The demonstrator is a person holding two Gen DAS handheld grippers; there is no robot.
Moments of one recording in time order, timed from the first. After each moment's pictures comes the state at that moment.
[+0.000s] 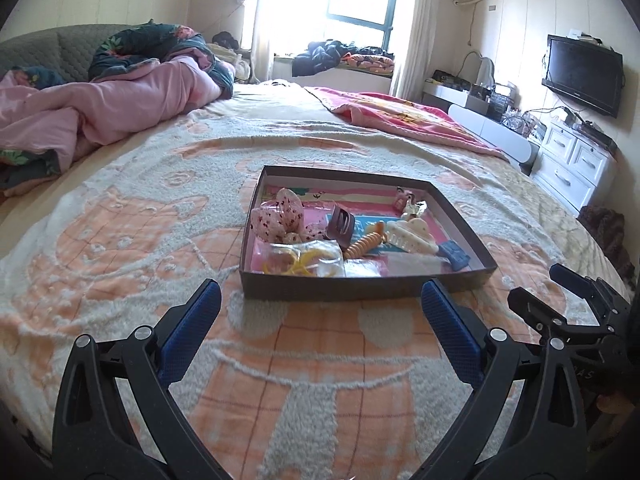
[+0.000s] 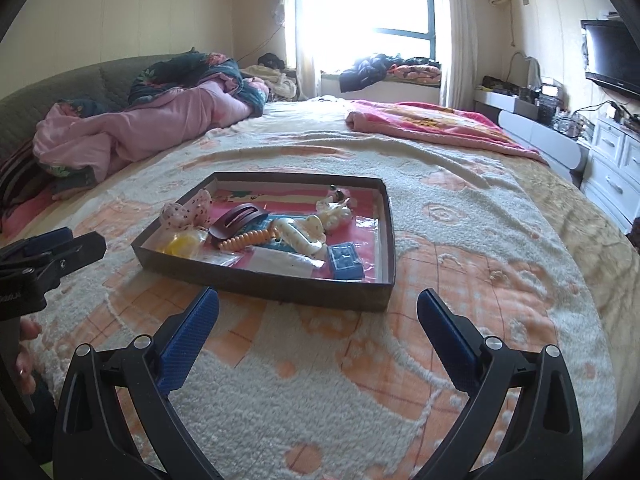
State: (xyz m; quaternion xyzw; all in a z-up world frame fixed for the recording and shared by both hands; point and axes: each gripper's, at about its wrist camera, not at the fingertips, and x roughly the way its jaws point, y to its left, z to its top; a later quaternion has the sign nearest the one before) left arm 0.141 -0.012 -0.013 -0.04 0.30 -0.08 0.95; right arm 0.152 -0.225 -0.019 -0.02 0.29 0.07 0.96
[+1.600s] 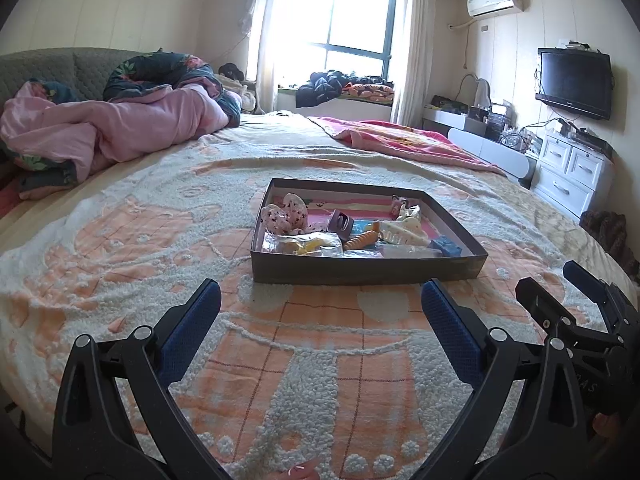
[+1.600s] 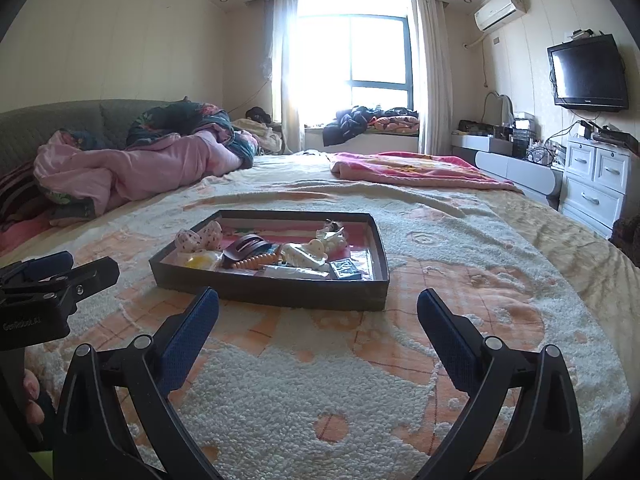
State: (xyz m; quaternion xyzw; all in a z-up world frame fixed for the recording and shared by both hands) left arm 0.091 -0.013 -0.030 -0.04 0.24 -0.06 0.97; right arm 0.088 -0.213 -0.029 -0.01 0.18 0.04 0.98
